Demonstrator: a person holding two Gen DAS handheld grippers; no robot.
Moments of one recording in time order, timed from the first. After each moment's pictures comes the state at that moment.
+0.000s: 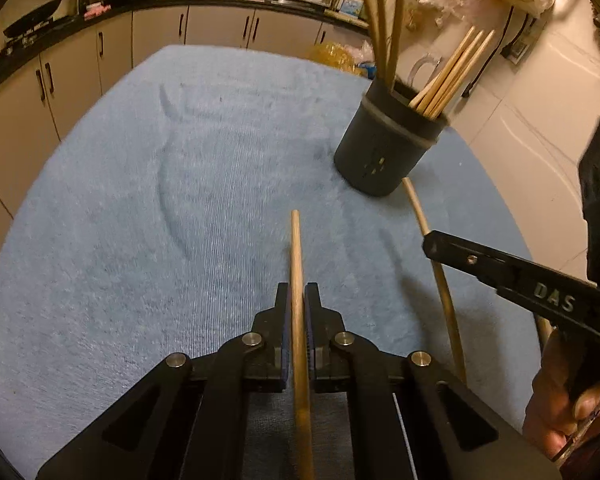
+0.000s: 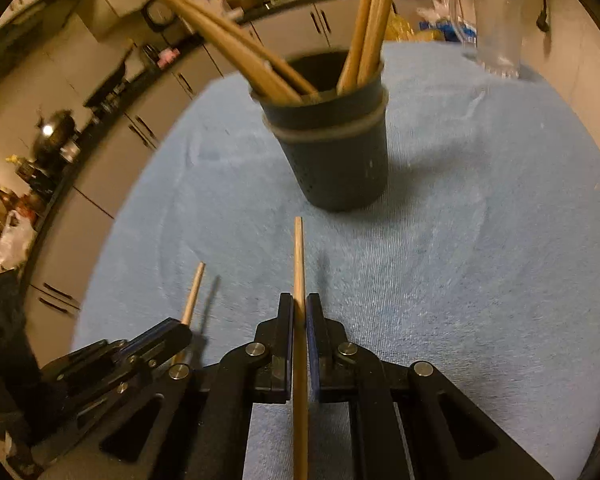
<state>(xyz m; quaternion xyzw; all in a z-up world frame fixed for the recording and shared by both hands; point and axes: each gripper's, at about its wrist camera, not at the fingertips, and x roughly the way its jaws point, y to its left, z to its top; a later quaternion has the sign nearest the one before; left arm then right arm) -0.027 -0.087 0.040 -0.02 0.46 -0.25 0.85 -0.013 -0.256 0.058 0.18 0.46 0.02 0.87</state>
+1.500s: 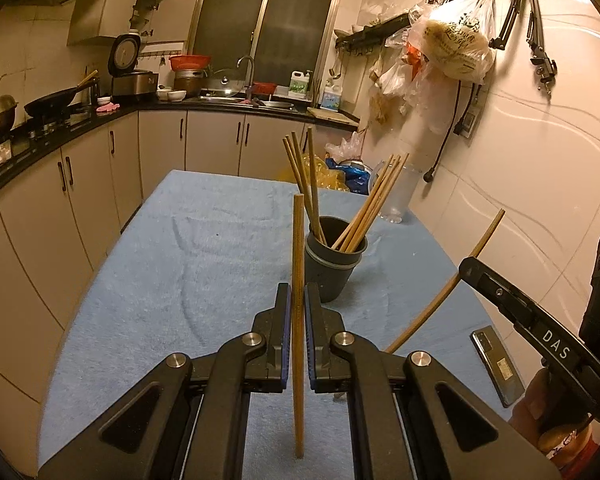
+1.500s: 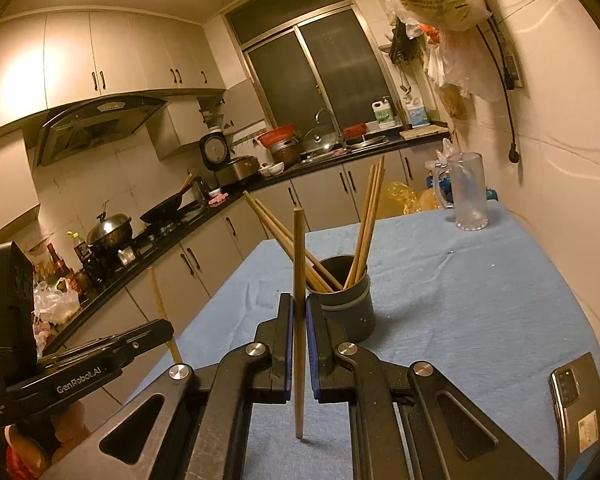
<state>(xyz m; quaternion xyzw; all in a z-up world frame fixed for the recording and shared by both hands) -0.099 -0.080 0.162 -0.03 0.30 -0.25 0.92 -0.126 -0.259 0.162 0.17 0.20 0.02 0.97</state>
